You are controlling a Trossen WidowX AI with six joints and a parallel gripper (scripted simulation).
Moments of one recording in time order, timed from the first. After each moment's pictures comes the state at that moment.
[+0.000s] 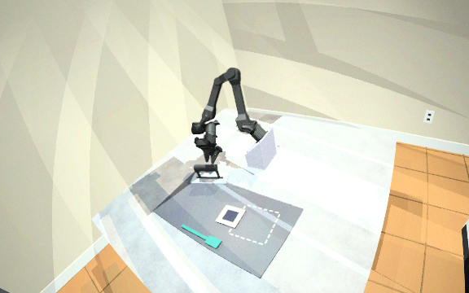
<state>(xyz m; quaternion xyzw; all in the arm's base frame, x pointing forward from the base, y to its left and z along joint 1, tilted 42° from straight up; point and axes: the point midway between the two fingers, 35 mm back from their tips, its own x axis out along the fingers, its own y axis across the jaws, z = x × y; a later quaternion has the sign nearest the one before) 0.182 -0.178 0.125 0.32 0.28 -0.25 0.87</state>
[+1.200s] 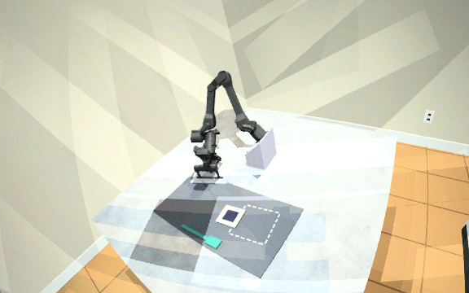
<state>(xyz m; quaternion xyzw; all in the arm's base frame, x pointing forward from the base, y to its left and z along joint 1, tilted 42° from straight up) 0.217 -0.192 0.096 0.31 0.28 -0.24 0.88</state>
